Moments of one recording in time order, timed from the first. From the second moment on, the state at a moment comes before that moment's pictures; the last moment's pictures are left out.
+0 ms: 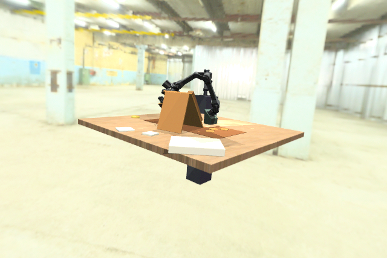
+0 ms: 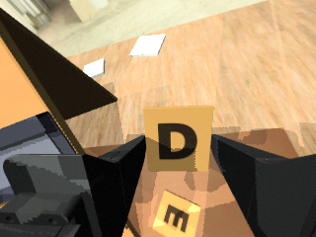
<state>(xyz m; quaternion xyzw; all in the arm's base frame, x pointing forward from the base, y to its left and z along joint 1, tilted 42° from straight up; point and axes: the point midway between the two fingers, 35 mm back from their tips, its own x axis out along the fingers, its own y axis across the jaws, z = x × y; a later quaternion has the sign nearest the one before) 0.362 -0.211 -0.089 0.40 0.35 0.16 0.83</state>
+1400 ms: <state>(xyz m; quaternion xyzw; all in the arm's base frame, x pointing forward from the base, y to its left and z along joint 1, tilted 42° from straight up) 0.379 -0.205 -0.069 0.28 0.29 0.22 0.89</state>
